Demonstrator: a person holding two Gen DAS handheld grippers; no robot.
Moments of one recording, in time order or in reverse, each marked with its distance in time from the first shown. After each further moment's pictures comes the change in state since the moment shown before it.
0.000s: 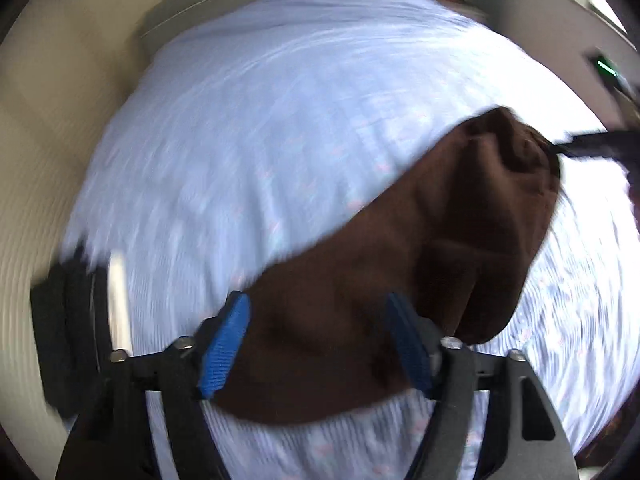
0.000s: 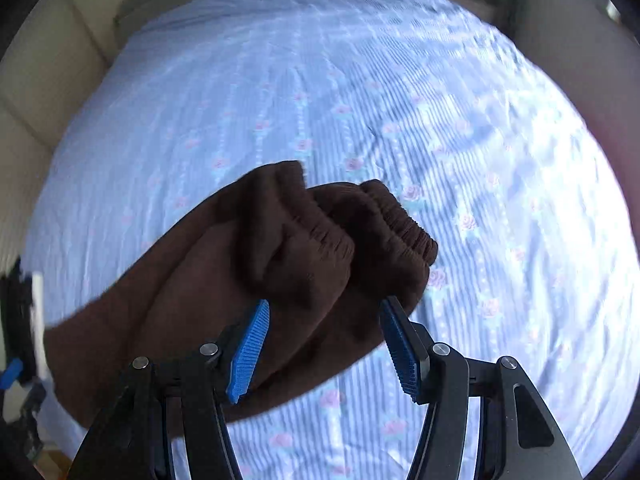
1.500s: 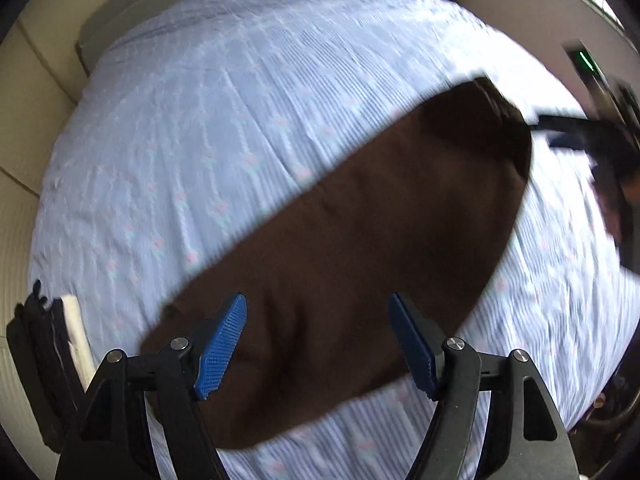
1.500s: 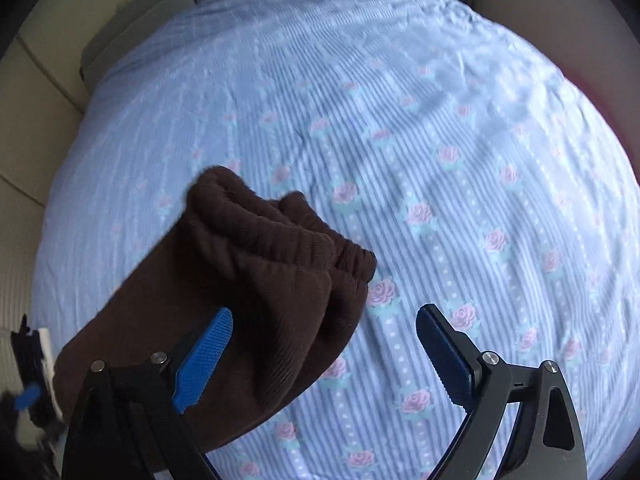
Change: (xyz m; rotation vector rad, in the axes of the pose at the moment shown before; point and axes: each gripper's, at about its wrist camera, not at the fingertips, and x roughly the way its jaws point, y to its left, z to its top) left arm 0.023 -0.074 0.014 0.032 0.117 -0.098; right arm 0.035 -0.061 0.006 0.164 -0.021 0.027
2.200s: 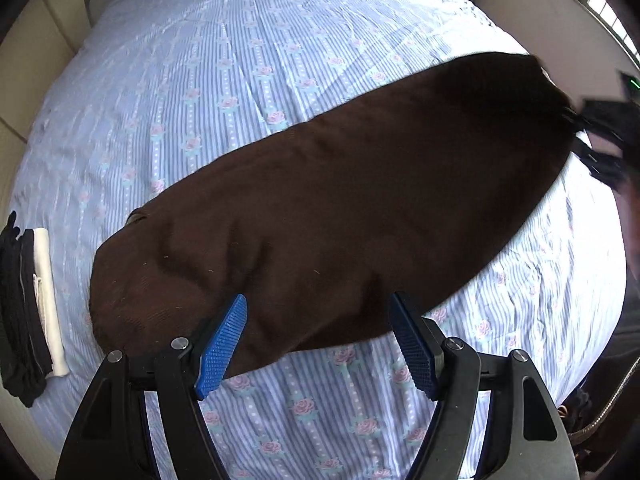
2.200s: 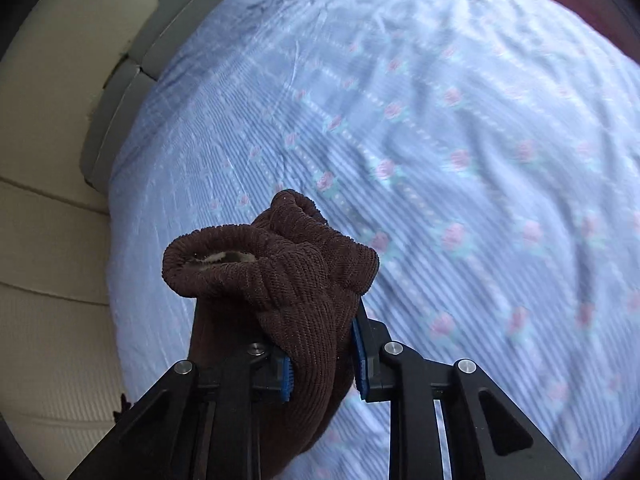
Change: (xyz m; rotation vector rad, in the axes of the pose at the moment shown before) left arm -0.014 -0.016 -0.026 -0.129 0.068 -0.080; right arm -0.049 -0.062 -0.036 0.396 -0.026 0.233
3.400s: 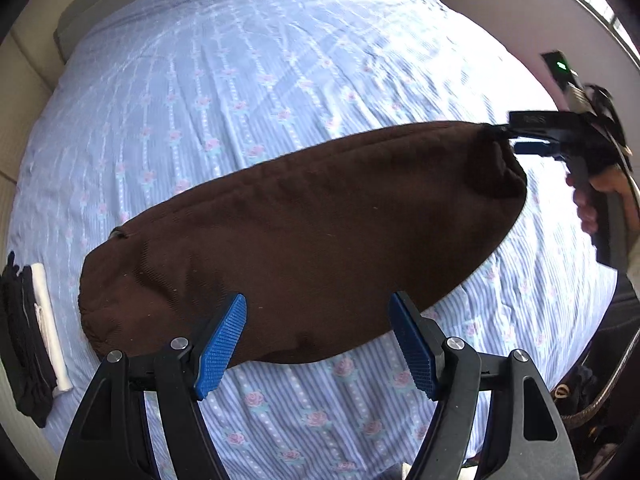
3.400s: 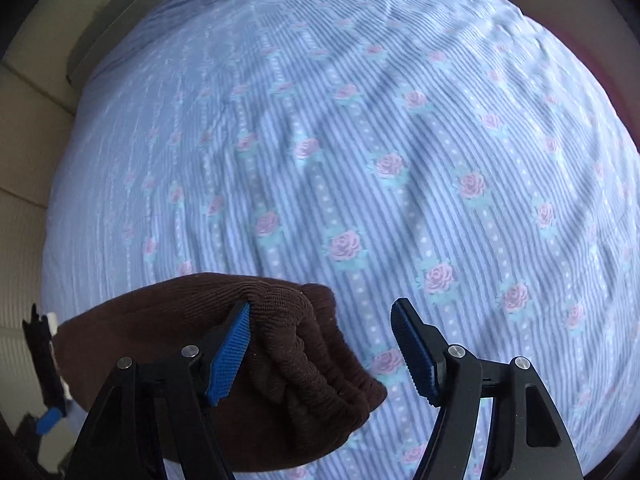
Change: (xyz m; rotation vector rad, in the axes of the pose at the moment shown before) left arm -0.023 -0.077 -0.002 0.134 -0.023 -0.041; right arm 0.038 -0.038 0.028 -0.325 0.136 -0.215
